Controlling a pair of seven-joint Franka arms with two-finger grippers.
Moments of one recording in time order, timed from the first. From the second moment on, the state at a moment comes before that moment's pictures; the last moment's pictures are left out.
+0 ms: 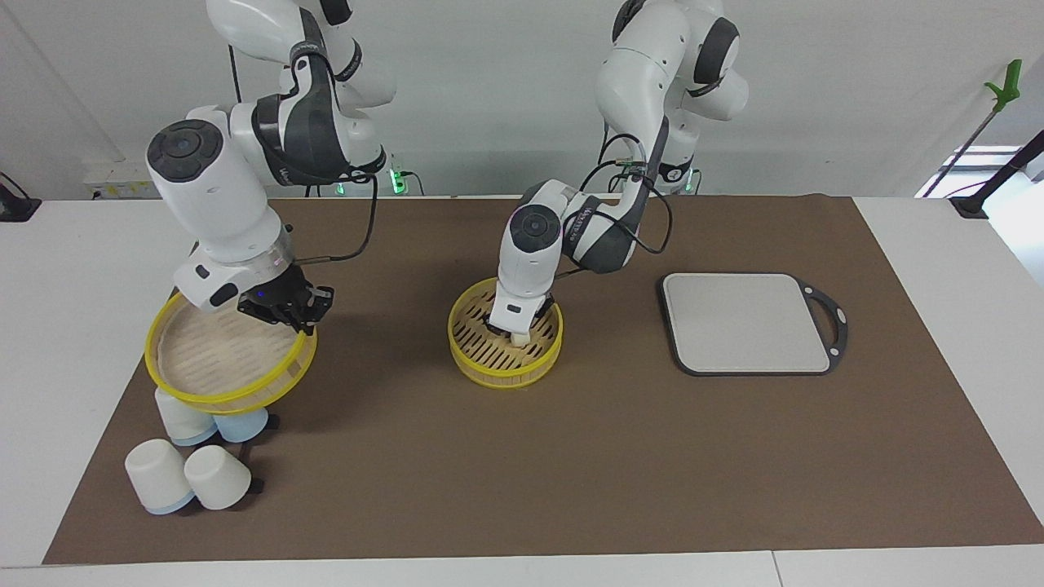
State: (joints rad) left arm -0.70 0.58 0.00 -1.49 -0.15 2.02 -1.00; right arm 0.07 0.30 0.01 -1.48 -0.01 1.76 0.06
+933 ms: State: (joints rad) left arm -0.56 0.39 0.03 -1.48 -0.15 1.83 -1.00; right arm 0.09 0.30 0.03 -1.49 0.01 1.81 0.07
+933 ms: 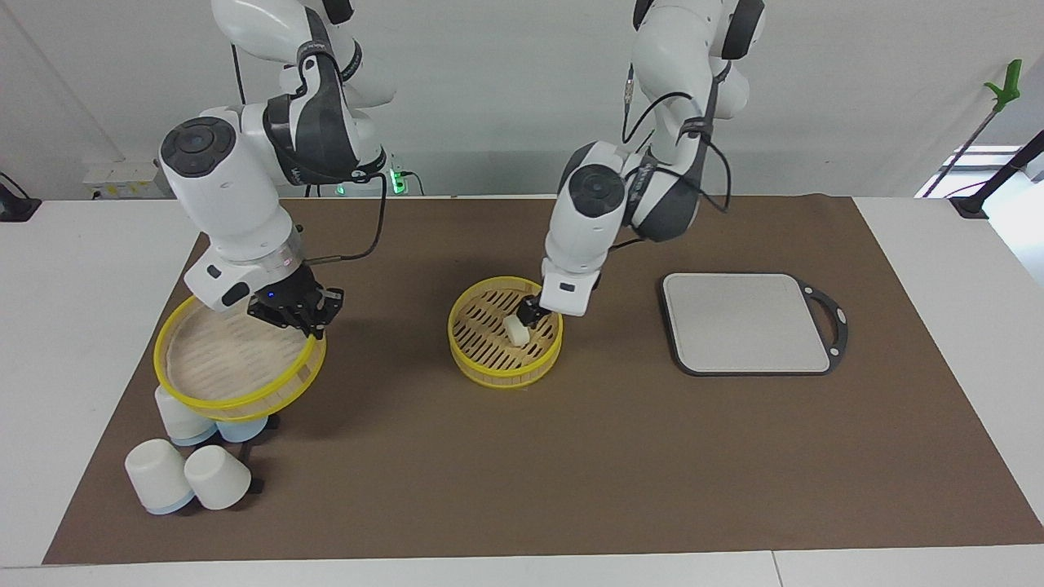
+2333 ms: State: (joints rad) left arm -0.03 0.20 0.02 -1.54 -0.05 1.56 -0.06; right arm 0.61 0.53 0.03 -1.36 0.01 1.96 0.92
